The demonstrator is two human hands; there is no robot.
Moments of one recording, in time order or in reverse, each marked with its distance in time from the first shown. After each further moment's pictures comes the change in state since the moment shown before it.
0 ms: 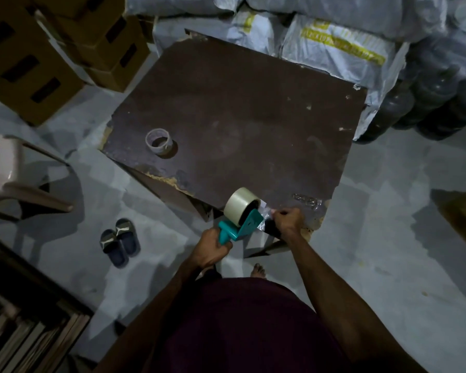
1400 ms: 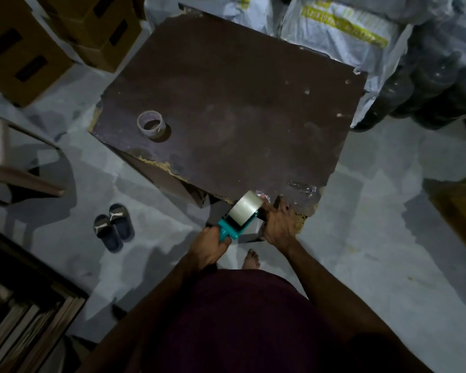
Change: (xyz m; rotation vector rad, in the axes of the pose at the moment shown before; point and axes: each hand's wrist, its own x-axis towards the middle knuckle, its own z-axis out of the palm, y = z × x) left_hand -0.021 0.001 0.024 0.231 -0.026 -0.103; right_hand -0.039 0.029 -0.013 -1.087 -0.182 -0.663
